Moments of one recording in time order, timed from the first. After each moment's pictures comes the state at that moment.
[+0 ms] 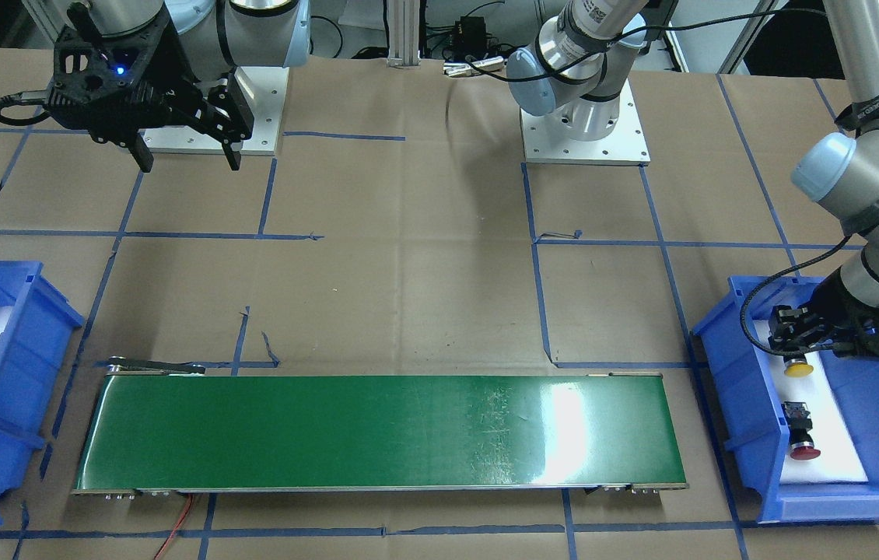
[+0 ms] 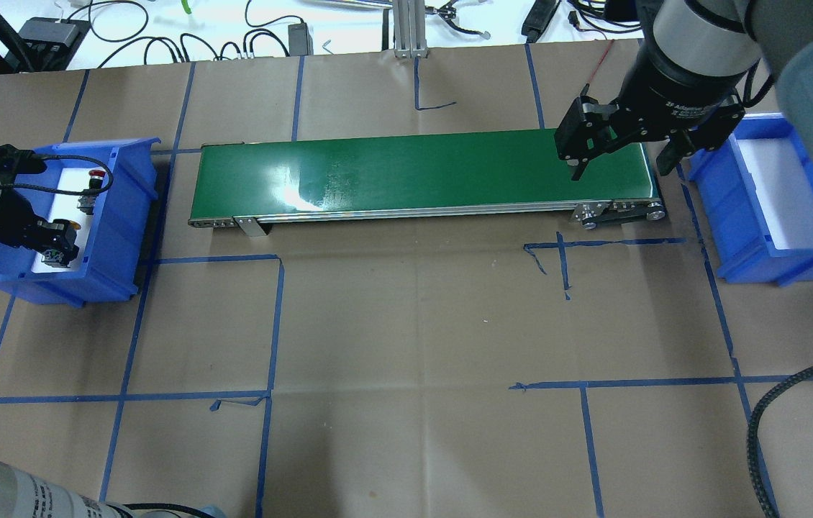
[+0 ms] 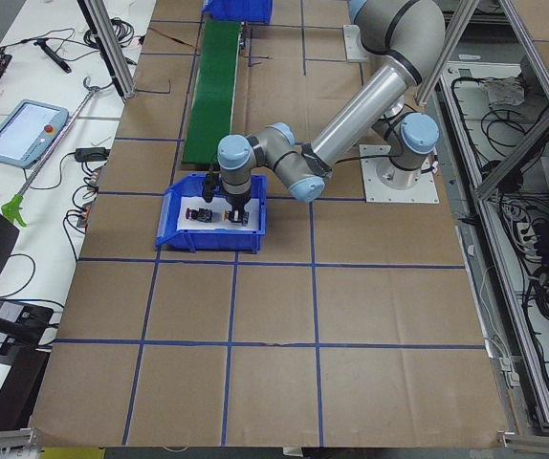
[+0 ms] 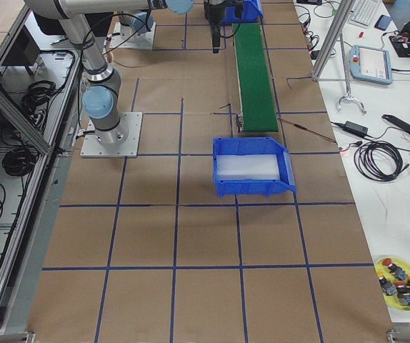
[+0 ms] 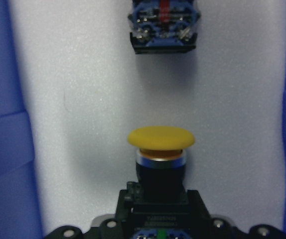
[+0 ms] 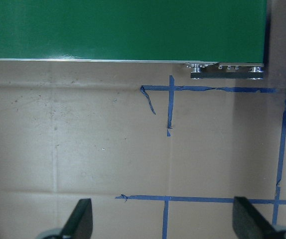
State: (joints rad) left arm -0.96 -1.91 -1.82 -0.94 1.58 0.67; right arm 1.61 -1.65 1.59 -1.57 -1.54 0.01
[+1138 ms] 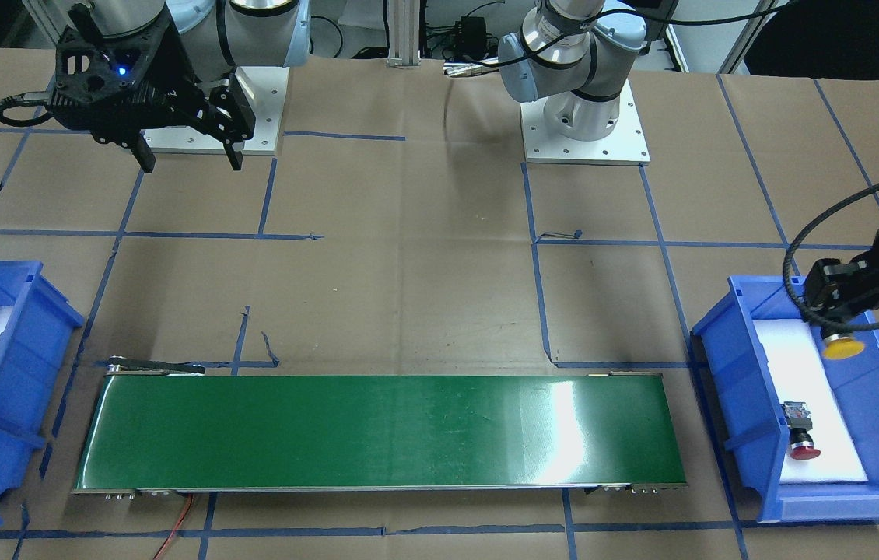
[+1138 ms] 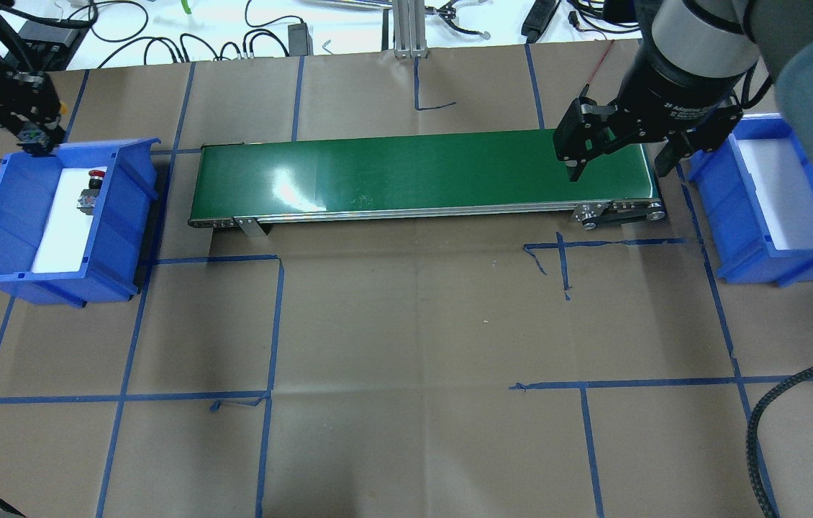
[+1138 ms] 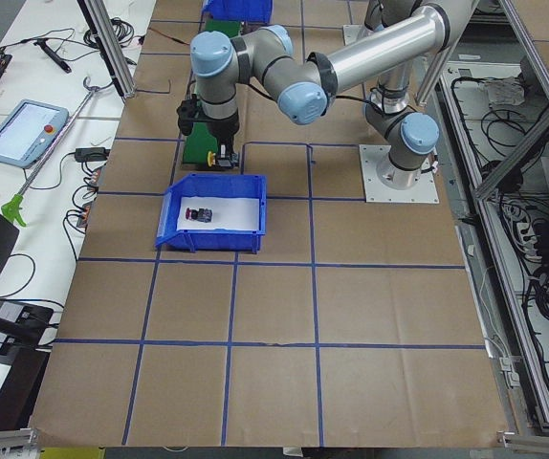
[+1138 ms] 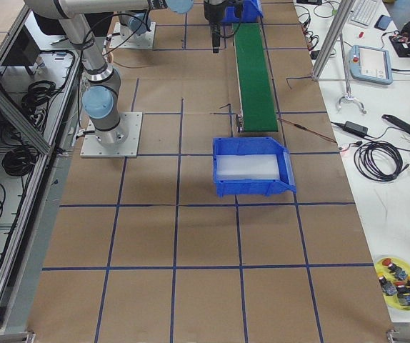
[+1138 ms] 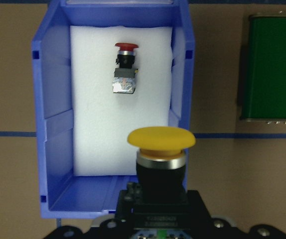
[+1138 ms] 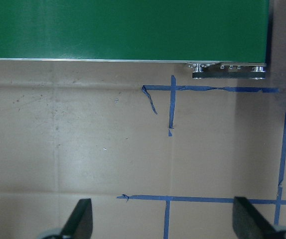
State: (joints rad) left arm -1.24 -1.86 -1.32 -1.55 1.58 0.34; right arm 1.61 -1.65 1.60 -1.57 -1.54 0.01
